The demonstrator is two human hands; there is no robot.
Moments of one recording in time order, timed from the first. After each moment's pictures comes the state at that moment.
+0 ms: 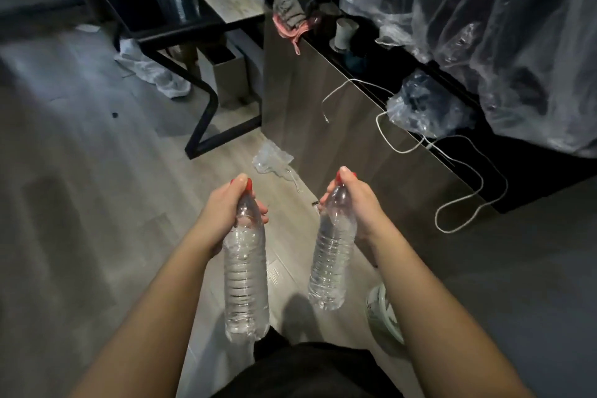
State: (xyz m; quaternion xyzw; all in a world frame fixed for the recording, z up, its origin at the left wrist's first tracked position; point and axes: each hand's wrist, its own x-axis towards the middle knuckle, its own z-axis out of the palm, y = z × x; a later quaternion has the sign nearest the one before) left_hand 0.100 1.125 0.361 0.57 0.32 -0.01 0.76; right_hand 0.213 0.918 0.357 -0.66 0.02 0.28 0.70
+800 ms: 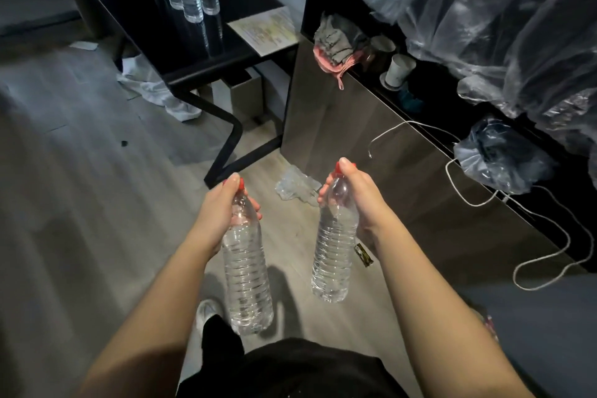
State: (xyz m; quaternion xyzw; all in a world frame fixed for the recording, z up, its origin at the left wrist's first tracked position) left_hand 0.205 1.371 0.357 0.58 0.31 0.01 0.75; right_hand 0.309 1.158 0.378 -0.66 0.00 0.28 0.70
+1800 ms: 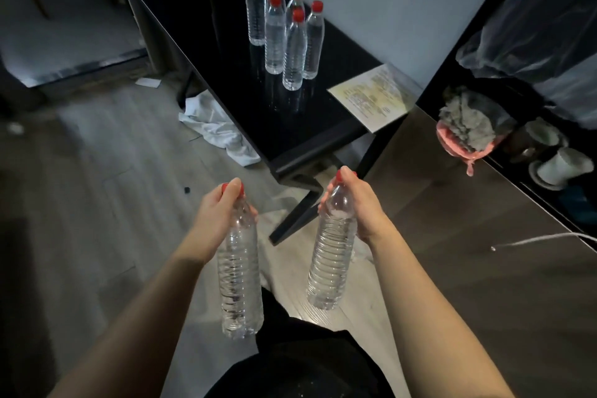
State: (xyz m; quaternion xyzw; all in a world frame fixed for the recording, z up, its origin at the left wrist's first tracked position) left_hand 0.356 1.746 0.361 0.68 0.29 0.06 0.67; right_hand 0.481 1.539 0.352 -0.65 -0.03 0.31 0.70
